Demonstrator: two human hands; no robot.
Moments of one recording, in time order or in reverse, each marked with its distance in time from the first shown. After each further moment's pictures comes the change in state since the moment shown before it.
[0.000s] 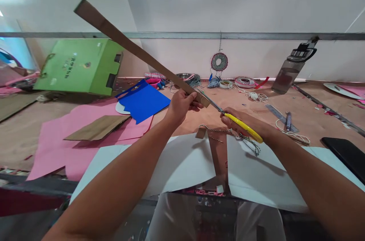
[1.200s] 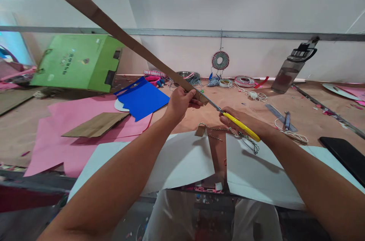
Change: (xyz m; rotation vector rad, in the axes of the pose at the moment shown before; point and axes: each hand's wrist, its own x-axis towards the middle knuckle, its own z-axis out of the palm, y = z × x) left_hand -0.001 0.004 0.002 0.031 -0.004 0.031; right_hand 0.003 0.002 0.000 -0.138 -0.055 -0.039
